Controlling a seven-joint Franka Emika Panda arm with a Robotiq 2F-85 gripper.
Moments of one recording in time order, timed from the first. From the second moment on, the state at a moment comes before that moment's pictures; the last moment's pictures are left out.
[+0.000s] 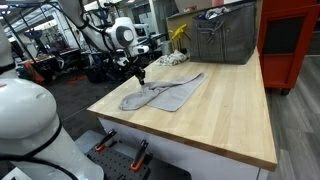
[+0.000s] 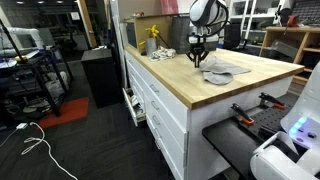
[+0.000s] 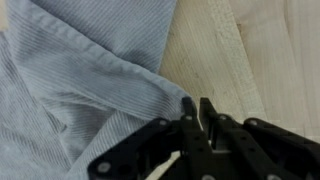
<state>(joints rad) 0.08 0.16 0.07 -2.32 -0.04 2.45 0.61</state>
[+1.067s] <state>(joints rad) 0.15 0.04 0.14 -2.20 0.08 2.22 0.53</state>
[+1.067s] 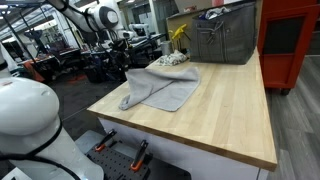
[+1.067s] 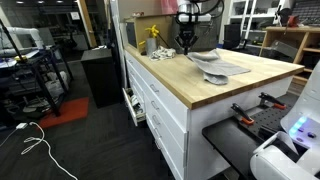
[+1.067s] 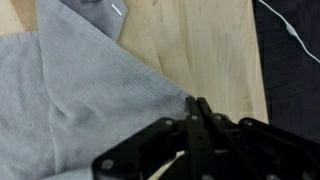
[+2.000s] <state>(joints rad) 0.21 0.08 0.18 -2.10 -0.15 2.12 0.60</state>
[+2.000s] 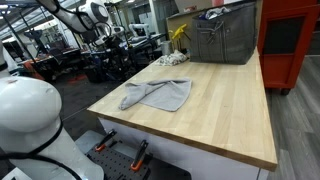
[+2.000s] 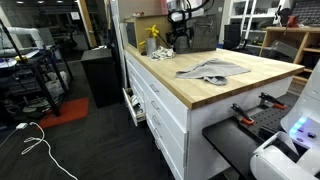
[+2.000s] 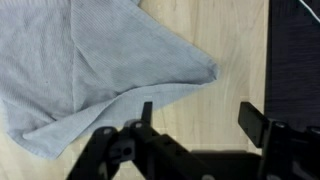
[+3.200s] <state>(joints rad) 0.16 0.24 0.10 -2.12 0.07 2.08 0.48</state>
